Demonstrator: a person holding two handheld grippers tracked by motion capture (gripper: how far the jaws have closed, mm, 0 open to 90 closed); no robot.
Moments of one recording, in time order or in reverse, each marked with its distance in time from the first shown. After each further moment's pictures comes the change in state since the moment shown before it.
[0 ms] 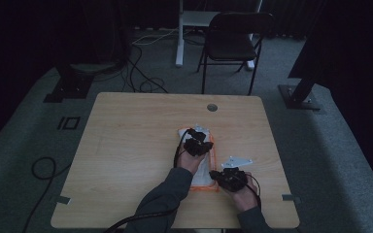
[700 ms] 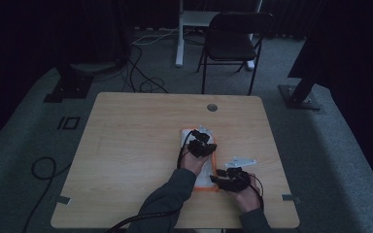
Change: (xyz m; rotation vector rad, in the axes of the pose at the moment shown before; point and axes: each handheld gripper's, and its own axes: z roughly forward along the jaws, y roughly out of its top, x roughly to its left) left arm -0.007 -0.001 0.011 0.015 -0.026 -0.007; right arm -0.010 -0.008 -0.002 0.016 0.010 0.054
